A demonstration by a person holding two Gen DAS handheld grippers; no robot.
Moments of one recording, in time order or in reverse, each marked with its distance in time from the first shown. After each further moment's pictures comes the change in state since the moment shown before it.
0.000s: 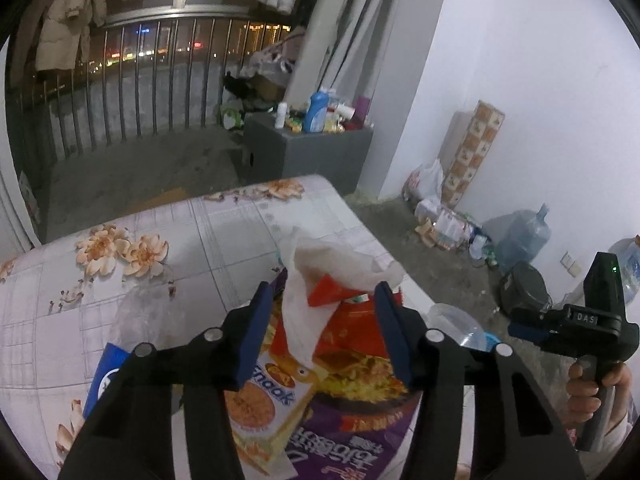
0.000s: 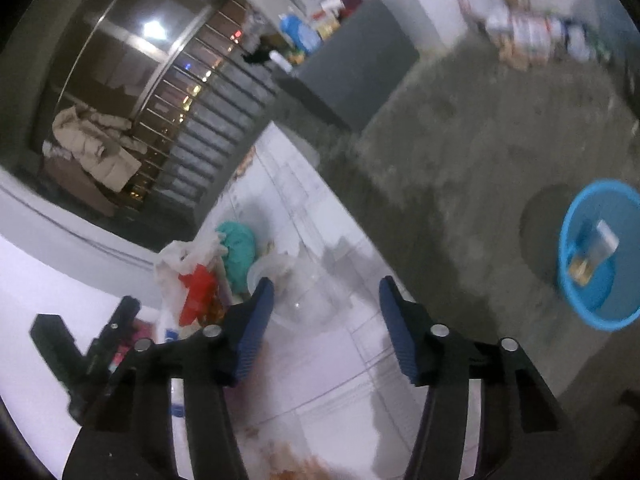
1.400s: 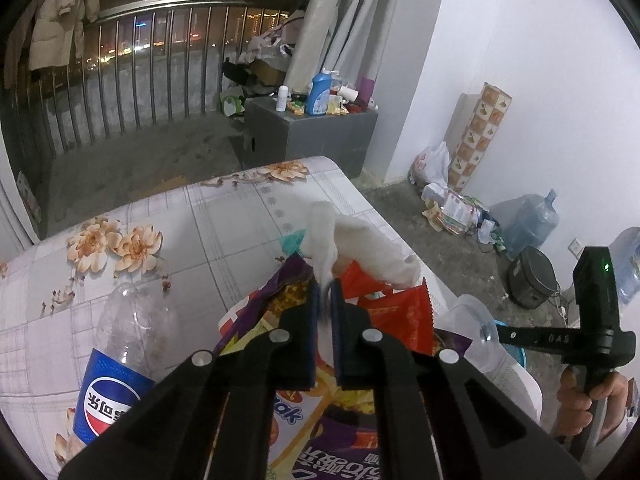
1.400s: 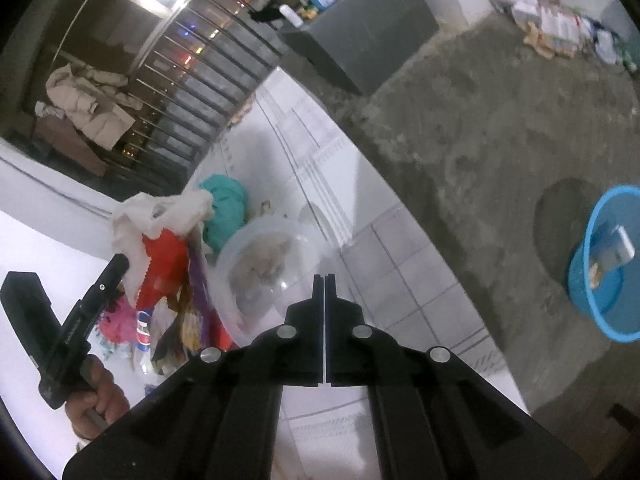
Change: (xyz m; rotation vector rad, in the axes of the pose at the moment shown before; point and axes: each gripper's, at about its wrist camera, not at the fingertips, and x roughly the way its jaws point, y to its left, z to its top) left arm 0.029 0.010 -0.002 0.026 0.042 0.014; right arm 0.026 0.031 -0.011 -0.108 0.070 -0.049
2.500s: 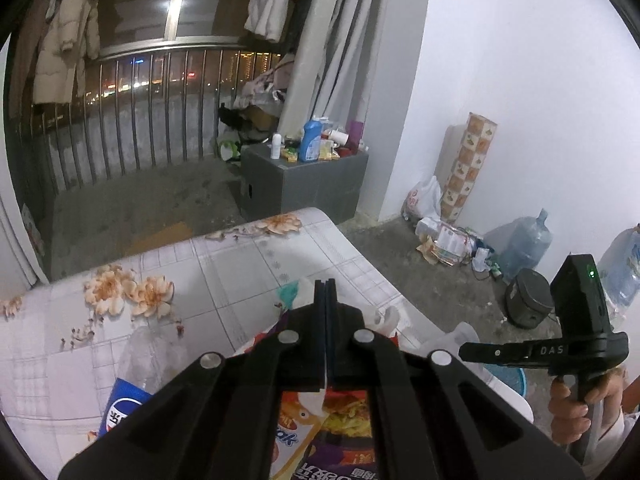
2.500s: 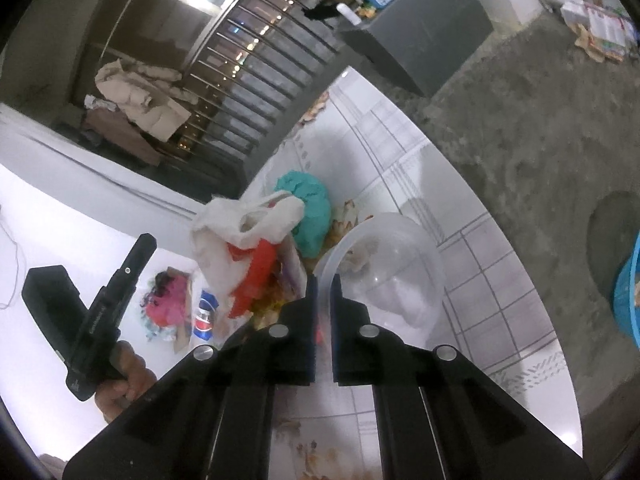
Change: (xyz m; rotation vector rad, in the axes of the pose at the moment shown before) left arm -0.046 -0.015 0.018 0.048 -0.151 -0.007; right arm 0.000 0.024 -0.001 -0.049 0.014 0.201
